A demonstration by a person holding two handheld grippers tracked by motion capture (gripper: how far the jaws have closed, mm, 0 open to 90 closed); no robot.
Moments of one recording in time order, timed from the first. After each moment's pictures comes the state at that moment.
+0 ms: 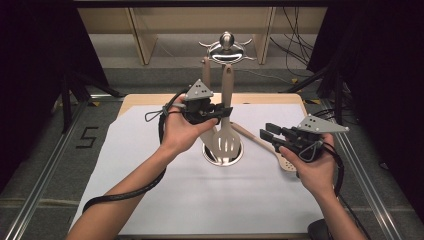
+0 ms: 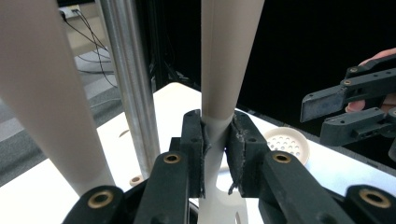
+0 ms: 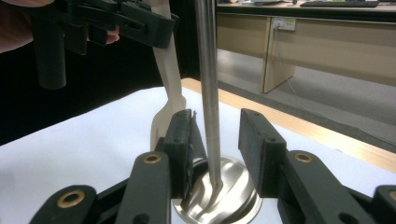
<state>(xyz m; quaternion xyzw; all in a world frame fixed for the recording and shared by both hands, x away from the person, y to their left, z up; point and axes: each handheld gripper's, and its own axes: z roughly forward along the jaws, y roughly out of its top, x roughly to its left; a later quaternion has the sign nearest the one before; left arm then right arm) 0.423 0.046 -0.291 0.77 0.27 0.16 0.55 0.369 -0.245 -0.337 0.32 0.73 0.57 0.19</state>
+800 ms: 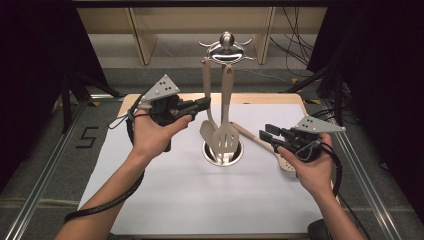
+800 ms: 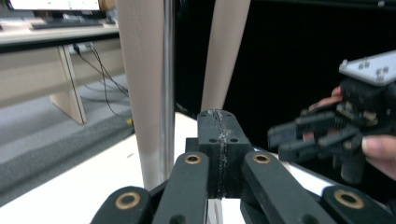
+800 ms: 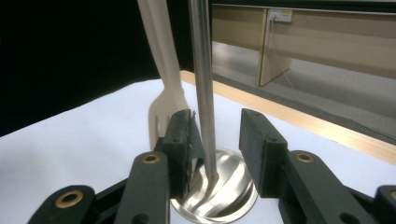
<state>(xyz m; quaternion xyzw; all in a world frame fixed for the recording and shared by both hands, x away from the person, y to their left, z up) 0.393 0.097 -0.258 0.72 0.27 0.18 0.61 0.372 -0.244 -0.343 0.33 0.74 0.56 0.19</state>
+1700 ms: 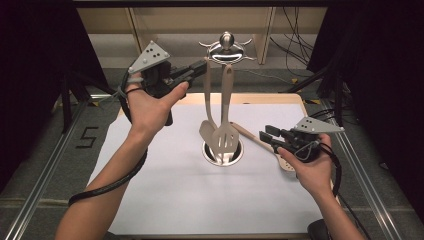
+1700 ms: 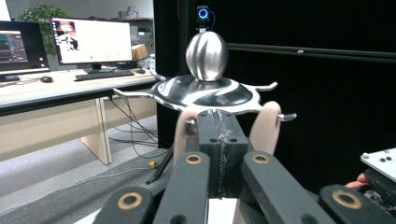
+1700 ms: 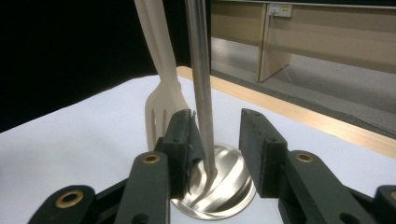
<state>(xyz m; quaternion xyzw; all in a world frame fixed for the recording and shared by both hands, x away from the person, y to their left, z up) 0.407 0.101 -0.205 0.66 0.28 0.24 0.65 0.373 -0.244 -0.347 0.34 0.74 0.55 0.18</state>
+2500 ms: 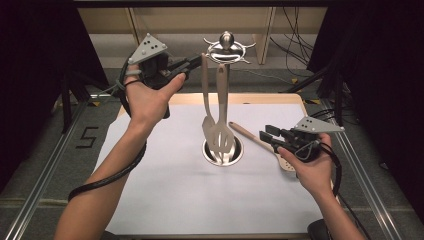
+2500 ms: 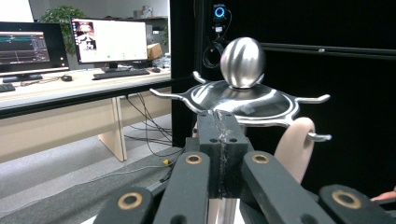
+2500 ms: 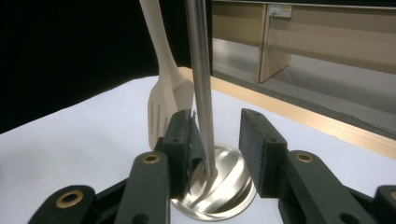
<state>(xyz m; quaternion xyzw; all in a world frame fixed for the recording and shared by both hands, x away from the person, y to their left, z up) 0.423 0.106 -0.201 0.66 0.30 0.27 0.64 0.374 -0.245 -0.346 0.33 0.74 0.55 0.18</state>
